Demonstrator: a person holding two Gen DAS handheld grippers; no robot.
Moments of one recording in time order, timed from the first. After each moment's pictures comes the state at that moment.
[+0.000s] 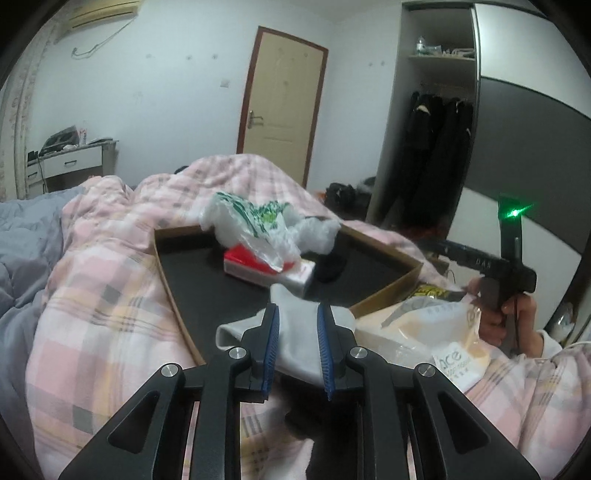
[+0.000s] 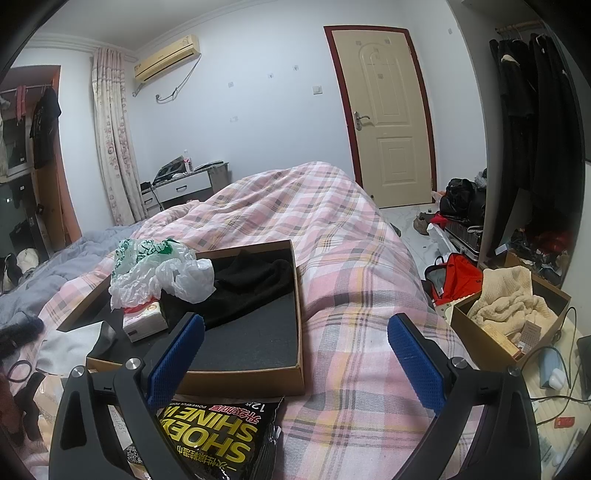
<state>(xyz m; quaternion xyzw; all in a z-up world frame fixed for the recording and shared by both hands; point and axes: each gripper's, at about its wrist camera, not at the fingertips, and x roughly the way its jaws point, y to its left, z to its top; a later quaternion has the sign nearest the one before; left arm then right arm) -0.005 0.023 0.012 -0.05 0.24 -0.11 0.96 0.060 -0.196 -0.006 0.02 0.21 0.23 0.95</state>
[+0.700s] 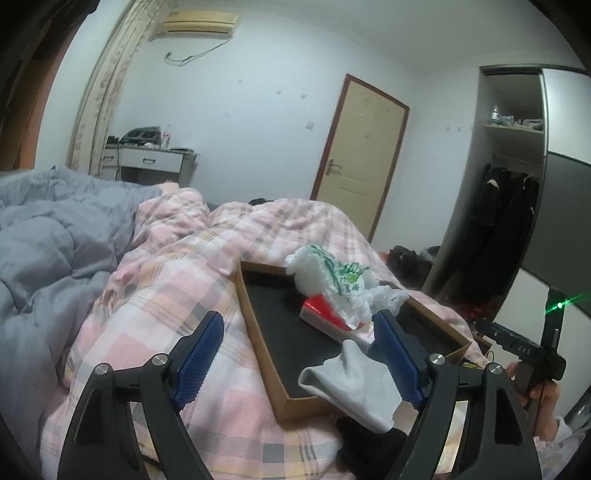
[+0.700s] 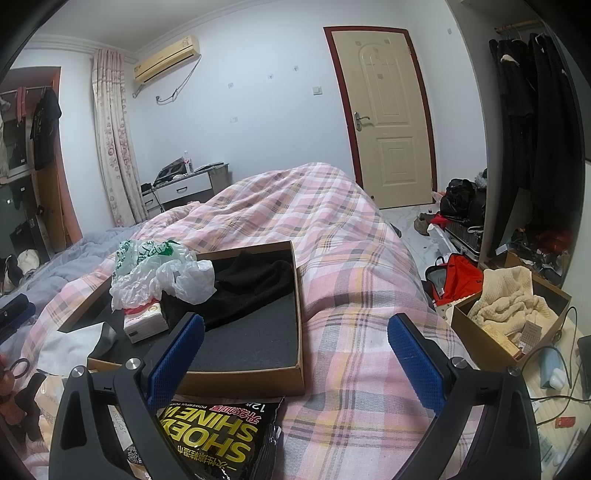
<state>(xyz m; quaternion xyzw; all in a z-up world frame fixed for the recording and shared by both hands) -0.024 0.059 0.023 -0.14 0.16 0.03 0.98 0.060 -0.196 -0.007 0.02 0.22 0.23 0.95</state>
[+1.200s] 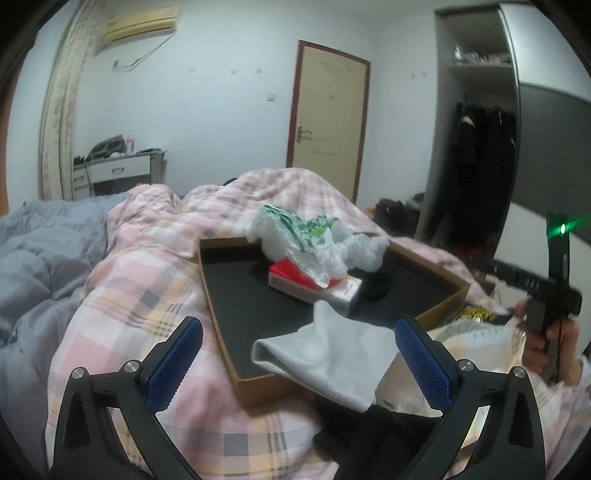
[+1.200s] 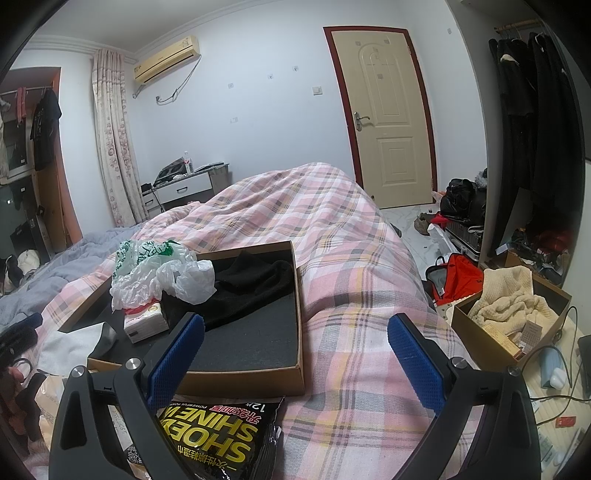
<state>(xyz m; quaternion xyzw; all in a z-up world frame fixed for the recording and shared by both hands) -0.003 0.013 0.008 -0.04 0.21 -0.01 0.98 0.060 -0.196 -0.007 0.02 0.22 0.23 0.95</state>
